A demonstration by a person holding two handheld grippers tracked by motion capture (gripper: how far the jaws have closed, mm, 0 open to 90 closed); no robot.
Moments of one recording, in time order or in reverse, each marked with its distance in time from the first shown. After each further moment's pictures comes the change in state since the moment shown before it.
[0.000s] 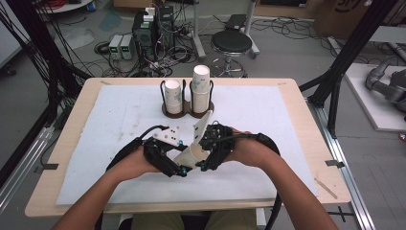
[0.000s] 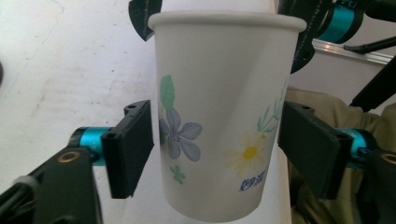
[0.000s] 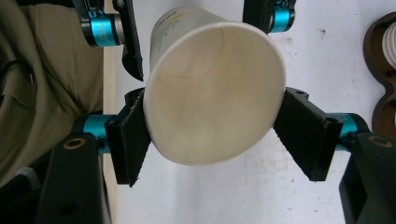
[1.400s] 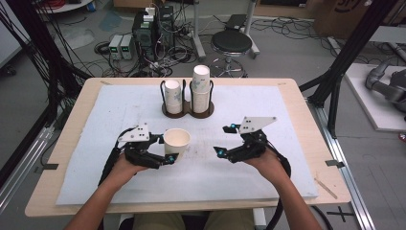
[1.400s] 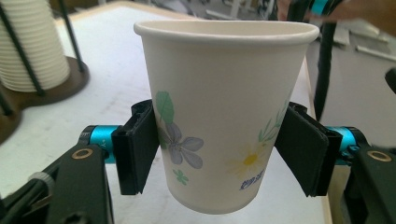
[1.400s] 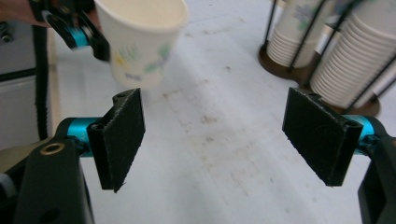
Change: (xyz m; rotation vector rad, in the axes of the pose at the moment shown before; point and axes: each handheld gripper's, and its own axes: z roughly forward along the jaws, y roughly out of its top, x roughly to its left) left arm 0.017 -0.072 -0.021 -0.418 0.175 -0.171; right arm -0.001 -0.114 0.004 -0.561 -0.216 0.422
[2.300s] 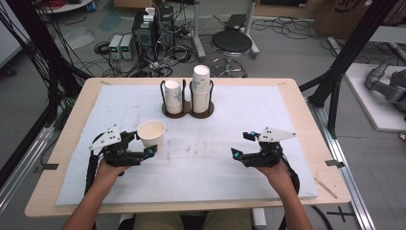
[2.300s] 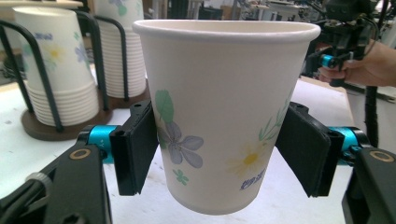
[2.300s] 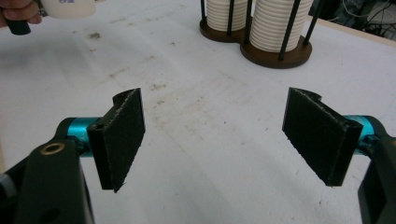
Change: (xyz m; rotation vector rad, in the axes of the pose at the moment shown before) left arm 0.019 -0.031 -0.045 -0.186 0.179 -0.009; right arm -0.012 -0.060 -0.018 -0.062 -0.163 0.142
